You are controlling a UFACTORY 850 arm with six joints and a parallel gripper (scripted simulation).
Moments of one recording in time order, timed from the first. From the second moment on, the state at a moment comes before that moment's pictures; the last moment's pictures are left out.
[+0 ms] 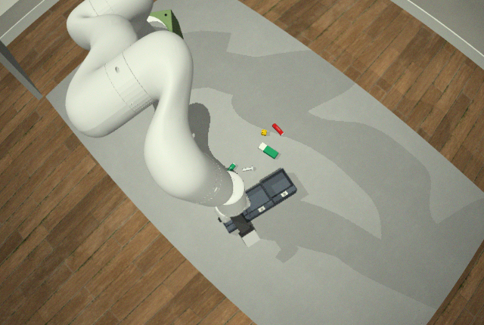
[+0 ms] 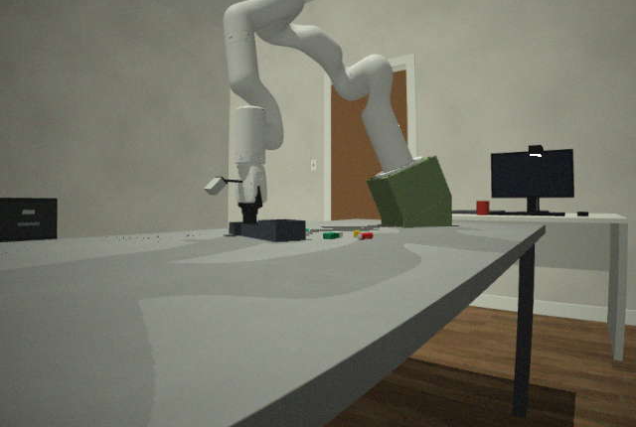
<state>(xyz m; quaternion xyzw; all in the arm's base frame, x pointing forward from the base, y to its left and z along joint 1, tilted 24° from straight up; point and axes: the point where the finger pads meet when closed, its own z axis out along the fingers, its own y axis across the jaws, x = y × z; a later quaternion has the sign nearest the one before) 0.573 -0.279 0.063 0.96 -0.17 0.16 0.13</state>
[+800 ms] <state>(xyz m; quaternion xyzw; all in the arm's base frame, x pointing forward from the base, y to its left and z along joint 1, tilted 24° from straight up) 0.570 -0.276 0.073 0.96 -0.17 0.16 0.13</state>
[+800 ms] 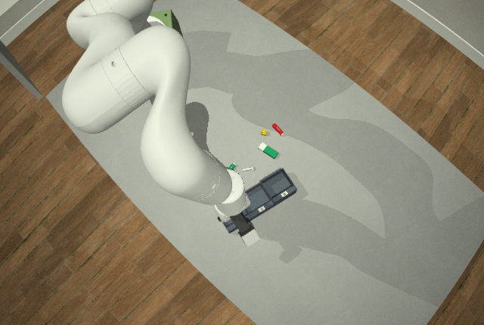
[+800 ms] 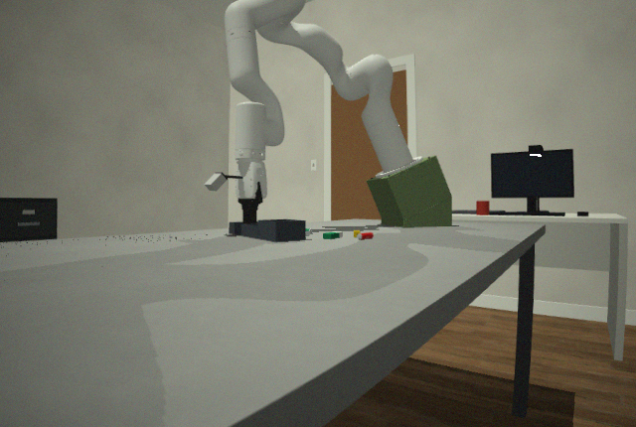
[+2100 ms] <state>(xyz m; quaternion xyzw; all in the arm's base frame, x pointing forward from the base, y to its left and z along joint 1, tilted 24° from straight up) 0.578 -0.216 0.108 0.96 -0.17 0.16 0.13</state>
